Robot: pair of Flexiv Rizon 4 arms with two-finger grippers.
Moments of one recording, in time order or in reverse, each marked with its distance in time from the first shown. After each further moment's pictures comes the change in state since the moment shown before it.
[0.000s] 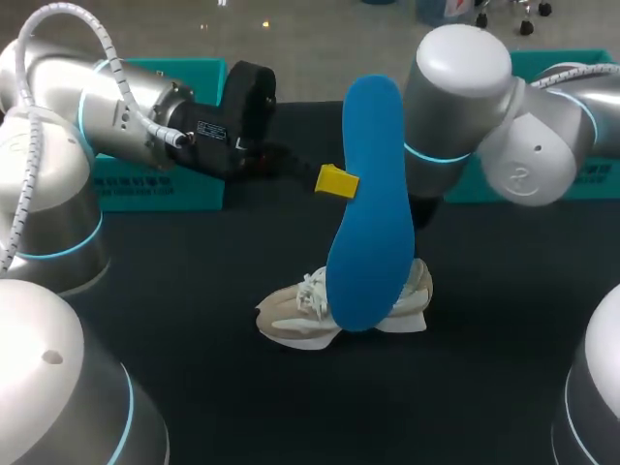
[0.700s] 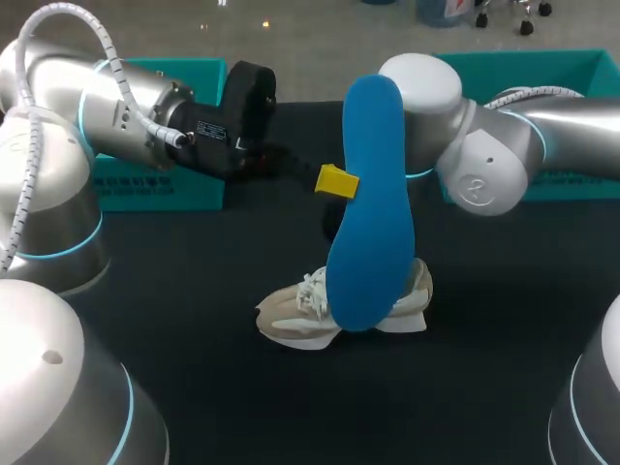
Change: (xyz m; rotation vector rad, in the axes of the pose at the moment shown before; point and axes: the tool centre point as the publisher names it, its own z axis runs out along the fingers) left arm 0.000 0.000 0.000 0.000 0.000 0.000; right arm 0.004 0.024 0.058 0.000 0.092 -0.041
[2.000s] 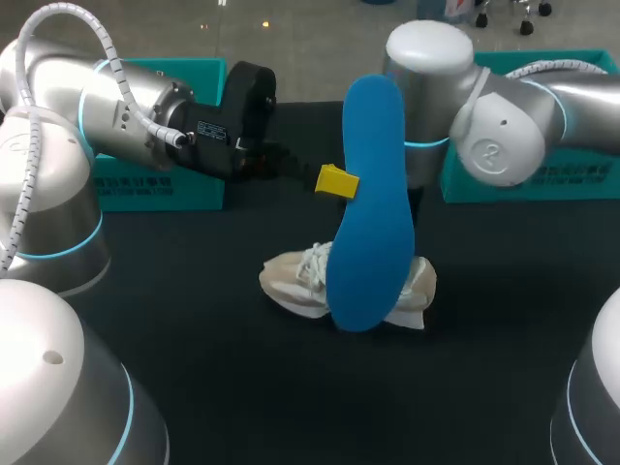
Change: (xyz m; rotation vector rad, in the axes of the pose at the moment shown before) left arm 0.000 0.000 0.000 0.000 0.000 0.000; right arm 0.008 -0.024 -0.039 0.047 0.076 0.373
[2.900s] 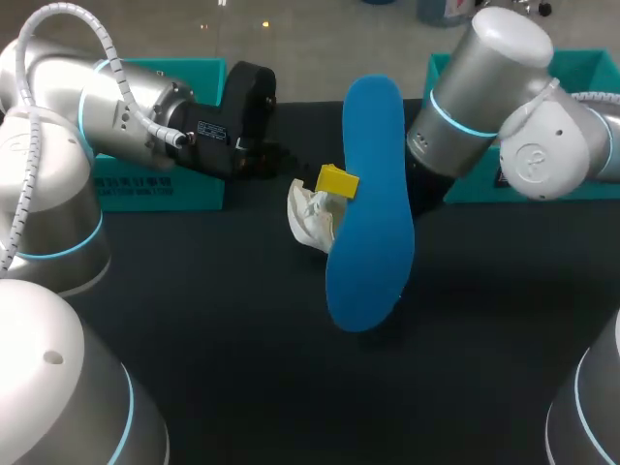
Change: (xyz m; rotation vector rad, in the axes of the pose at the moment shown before) left arm 0.000 0.000 0.000 0.000 0.000 0.000; right arm 0.003 0.020 -0.022 -0.241 0.170 0.827
